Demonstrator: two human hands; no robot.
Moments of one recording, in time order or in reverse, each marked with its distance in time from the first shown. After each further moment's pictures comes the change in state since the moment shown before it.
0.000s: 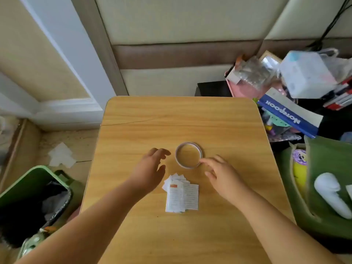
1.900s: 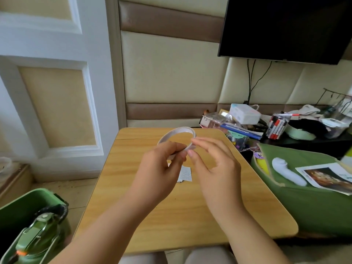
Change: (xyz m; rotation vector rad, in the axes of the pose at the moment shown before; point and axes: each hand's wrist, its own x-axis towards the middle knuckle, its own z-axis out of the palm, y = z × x) left_hand -0.248 0.074 0.014 -0.277 0.573 0.664; right_hand -0.227 -0.137 0.065 0.283 1.135 -0.547
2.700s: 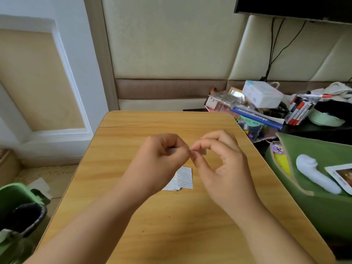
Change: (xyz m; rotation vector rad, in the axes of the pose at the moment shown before) left_hand 0.068 -0.066 0.045 -0.197 -0.212 -0.442; right_hand 0.042 0.094 0.031 0.060 -0.268 0.001
